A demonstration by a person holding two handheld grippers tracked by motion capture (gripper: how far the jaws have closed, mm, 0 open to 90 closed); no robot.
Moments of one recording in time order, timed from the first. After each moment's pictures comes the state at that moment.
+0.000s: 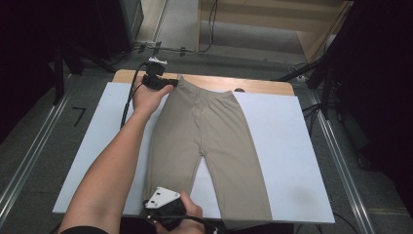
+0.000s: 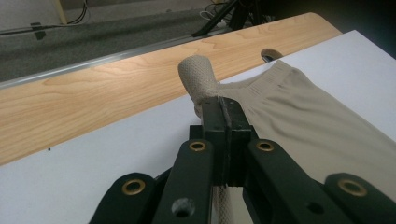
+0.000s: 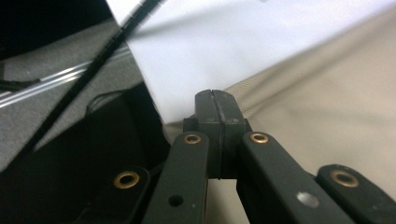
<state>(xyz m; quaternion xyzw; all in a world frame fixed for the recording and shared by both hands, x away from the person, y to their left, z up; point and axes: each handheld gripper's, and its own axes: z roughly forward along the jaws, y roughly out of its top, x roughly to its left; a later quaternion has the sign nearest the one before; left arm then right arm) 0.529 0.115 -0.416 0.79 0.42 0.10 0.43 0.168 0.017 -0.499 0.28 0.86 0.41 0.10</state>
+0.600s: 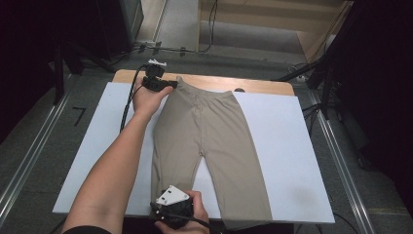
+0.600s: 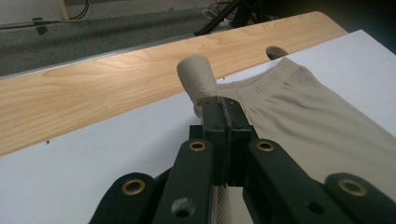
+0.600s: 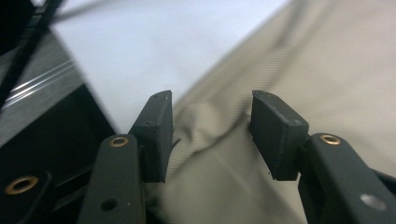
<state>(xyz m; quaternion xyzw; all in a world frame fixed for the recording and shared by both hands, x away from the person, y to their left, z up) 0.530 0.115 -0.425 0.79 0.43 0.10 0.42 0.167 0.010 -0.516 0.35 0.84 0.39 0.13</state>
